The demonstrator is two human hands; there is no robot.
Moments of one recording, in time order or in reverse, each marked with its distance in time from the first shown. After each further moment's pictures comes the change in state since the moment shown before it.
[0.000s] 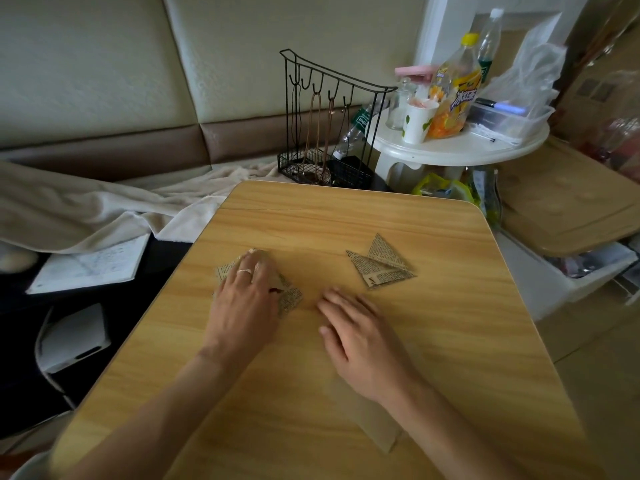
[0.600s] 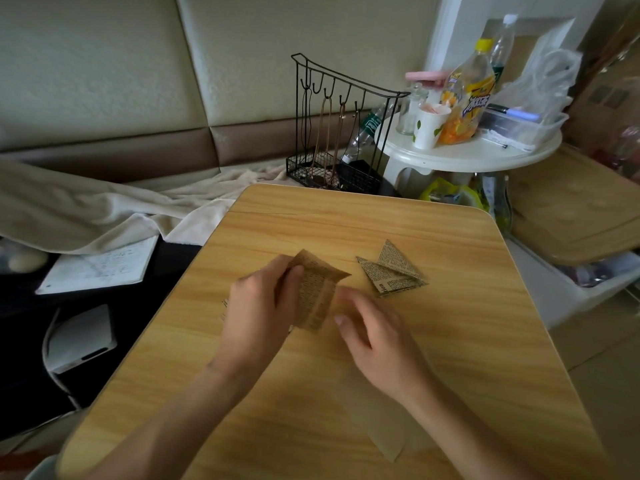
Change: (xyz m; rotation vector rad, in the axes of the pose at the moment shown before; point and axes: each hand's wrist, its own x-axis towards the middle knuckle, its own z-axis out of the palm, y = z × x) left_hand 0.000 0.024 -0.031 -0.471 0.244 0.021; right_hand 0.008 0.000 -0.015 0.353 0.140 0.149
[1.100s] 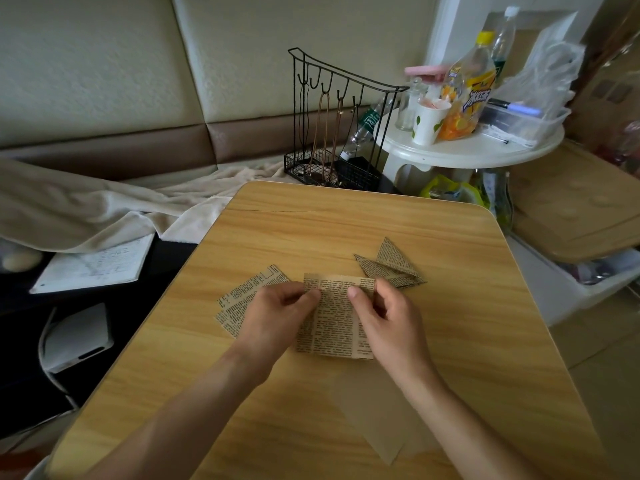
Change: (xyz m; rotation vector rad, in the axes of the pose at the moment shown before) left_hand -0.007 -0.002 0.025 -0.552 -0.361 -0.588; right_hand 0.013 0.010 0.002 0.356 0.231 0.253
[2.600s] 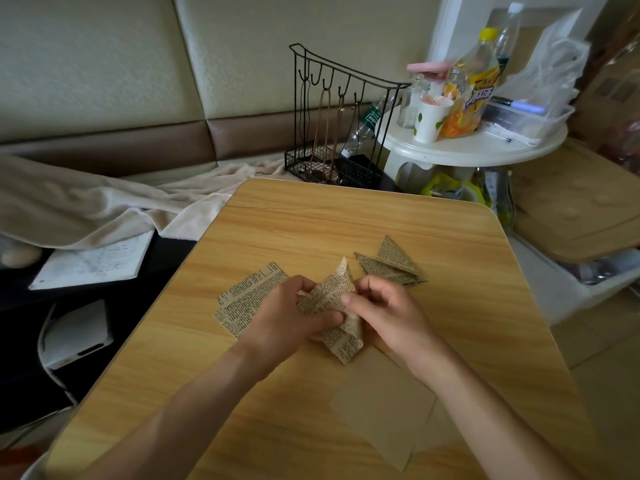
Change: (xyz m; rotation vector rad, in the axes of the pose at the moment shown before) left_hand 0.009 -0.007 0.002 0.066 -0.124 0.023; right_hand 0.018 -0.001 -0.015 0.256 -0.384 0.147
